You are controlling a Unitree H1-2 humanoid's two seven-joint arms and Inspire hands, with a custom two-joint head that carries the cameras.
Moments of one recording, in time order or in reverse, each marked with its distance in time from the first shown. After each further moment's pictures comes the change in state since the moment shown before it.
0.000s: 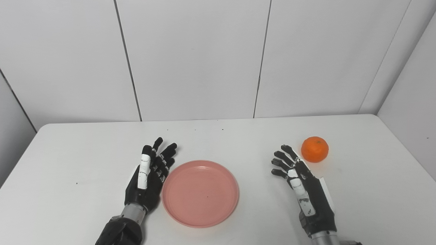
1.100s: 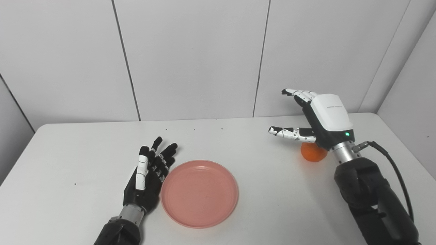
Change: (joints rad) left arm 0.004 0.011 0.005 0.001 -0.022 -0.014 -0.026; right arm -0.440 -0.390 0.073 0.265 -0.897 0.048 -0.016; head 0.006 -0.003
